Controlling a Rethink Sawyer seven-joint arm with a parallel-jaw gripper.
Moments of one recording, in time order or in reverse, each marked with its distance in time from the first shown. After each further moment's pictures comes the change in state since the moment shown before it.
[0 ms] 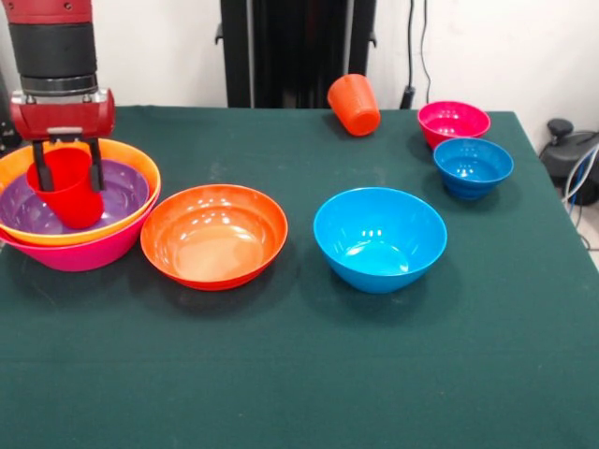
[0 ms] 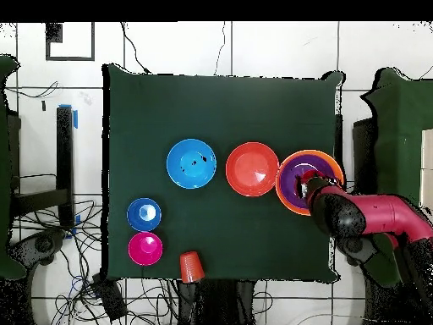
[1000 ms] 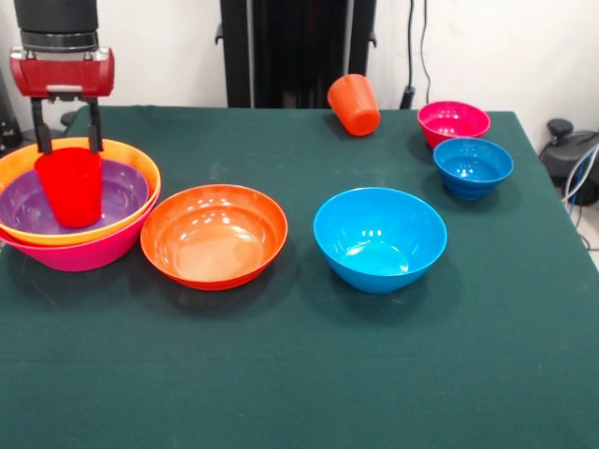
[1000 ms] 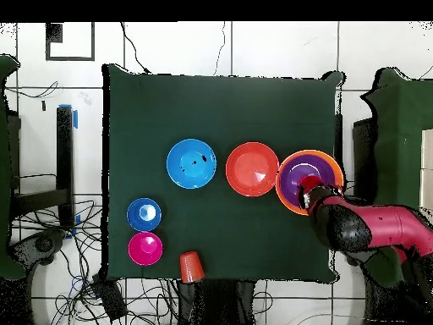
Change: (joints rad) arm 0.000 -0.131 -0.018 0.100 0.065 0.000 0.000
